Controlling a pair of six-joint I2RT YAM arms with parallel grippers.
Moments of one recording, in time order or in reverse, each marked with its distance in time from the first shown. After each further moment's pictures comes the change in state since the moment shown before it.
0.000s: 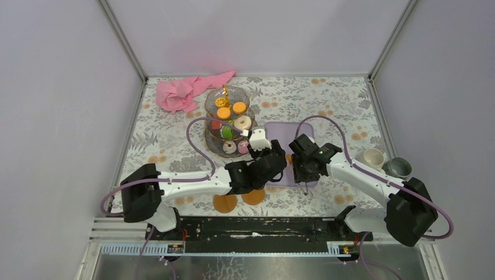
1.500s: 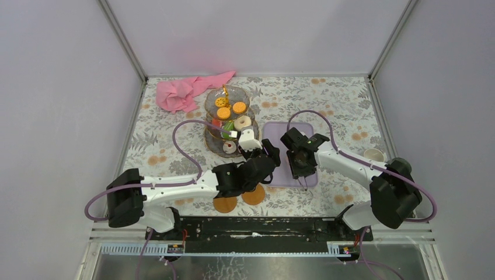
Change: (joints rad) left arm -0.013 -0.140 -0.081 0.018 -0.041 -0.013; right arm 0.002 0.185 0.137 -0.057 0.049 -0.106
